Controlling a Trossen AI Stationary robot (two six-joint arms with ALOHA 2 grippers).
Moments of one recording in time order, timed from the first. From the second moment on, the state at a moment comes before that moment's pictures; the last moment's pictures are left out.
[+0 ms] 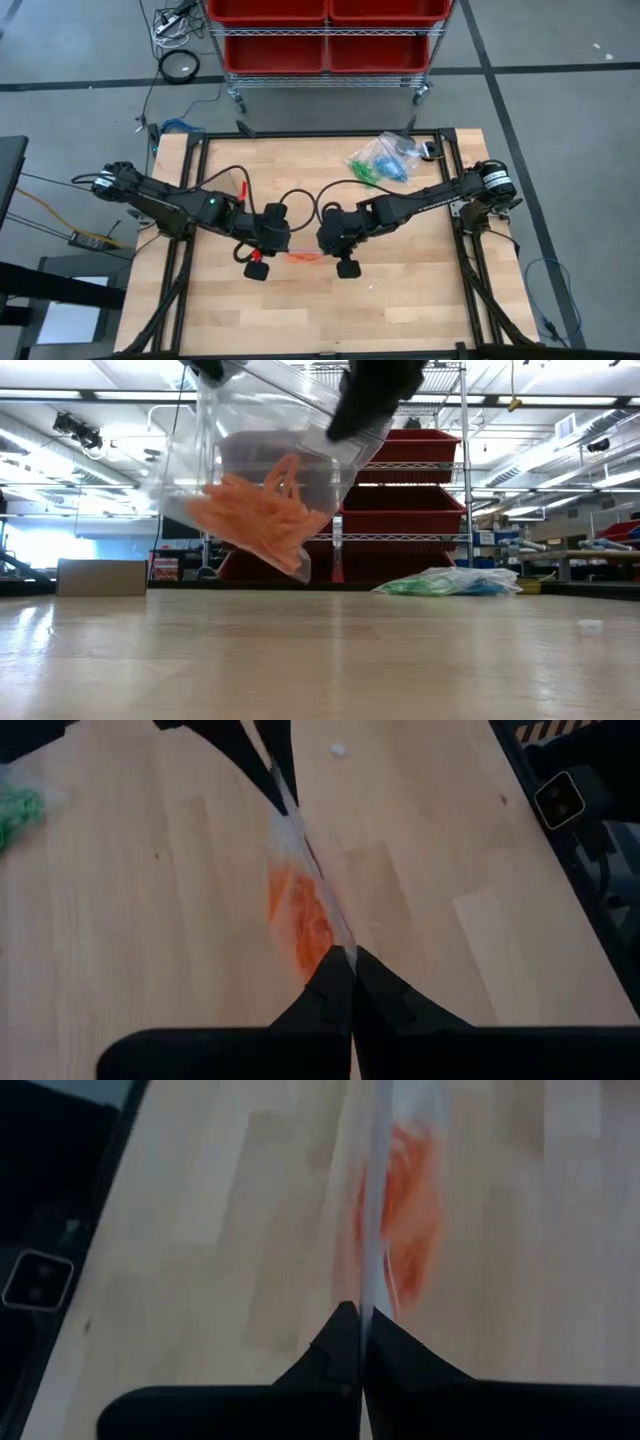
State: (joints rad) left arm -0.32 1.39 1.27 -0.79 -0.06 -0.04; right arm 0.22 1.78 1.46 -0.61 -0.07 0.09
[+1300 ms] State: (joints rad) left arm -0.32 1.39 1.27 -0.75 -0.04 -0.05; right arm 0.22 1.75 1.46 -0.26 0.05 0.07
